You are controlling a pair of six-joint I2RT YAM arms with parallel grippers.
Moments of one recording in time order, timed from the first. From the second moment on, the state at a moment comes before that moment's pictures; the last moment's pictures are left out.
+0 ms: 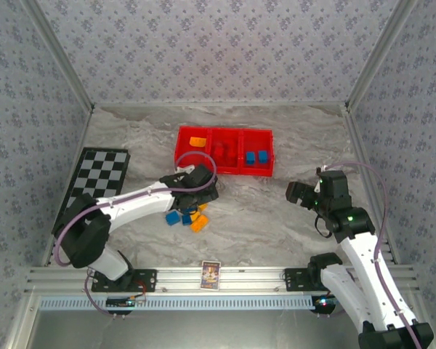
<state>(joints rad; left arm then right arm) -0.87 1.55 0.99 -0.55 -0.23 -1.13 0.19 0.69 0.71 -0.80 0.04 0.41</state>
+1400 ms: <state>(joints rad) -0.84 1.87 1.29 -0.70 -0.13 -0.83 0.18 0.69 0.71 -0.80 0.03 0.41</state>
